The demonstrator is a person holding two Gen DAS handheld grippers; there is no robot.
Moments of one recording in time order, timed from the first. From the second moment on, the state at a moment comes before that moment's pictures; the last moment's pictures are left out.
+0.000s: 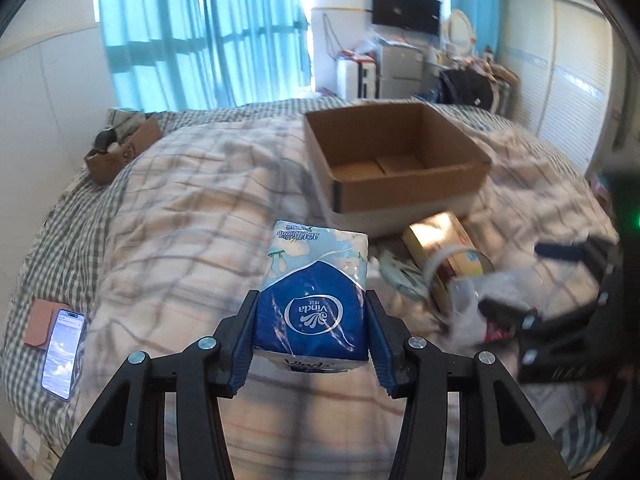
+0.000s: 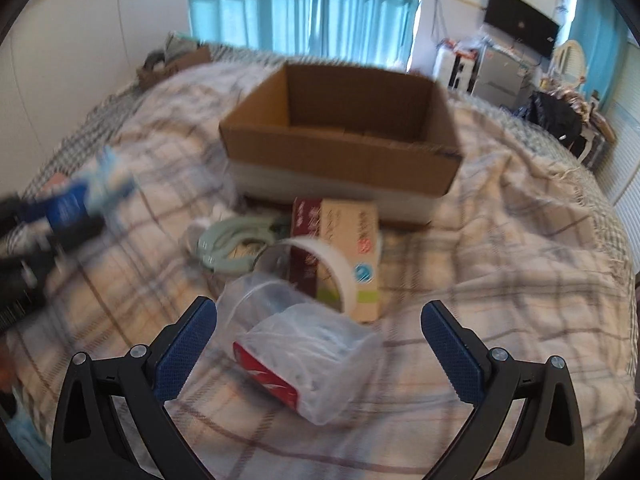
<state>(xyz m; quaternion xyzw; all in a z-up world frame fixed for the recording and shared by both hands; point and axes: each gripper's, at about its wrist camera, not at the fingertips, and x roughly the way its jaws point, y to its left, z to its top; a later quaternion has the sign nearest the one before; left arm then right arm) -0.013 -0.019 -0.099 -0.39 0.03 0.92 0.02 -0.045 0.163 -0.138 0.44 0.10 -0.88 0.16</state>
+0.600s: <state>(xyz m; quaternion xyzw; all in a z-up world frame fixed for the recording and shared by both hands) -0.021 -0.013 -0.105 -0.41 0.00 0.91 0.04 -0.025 0.138 -0.145 0.45 0.16 -0.86 0.19</state>
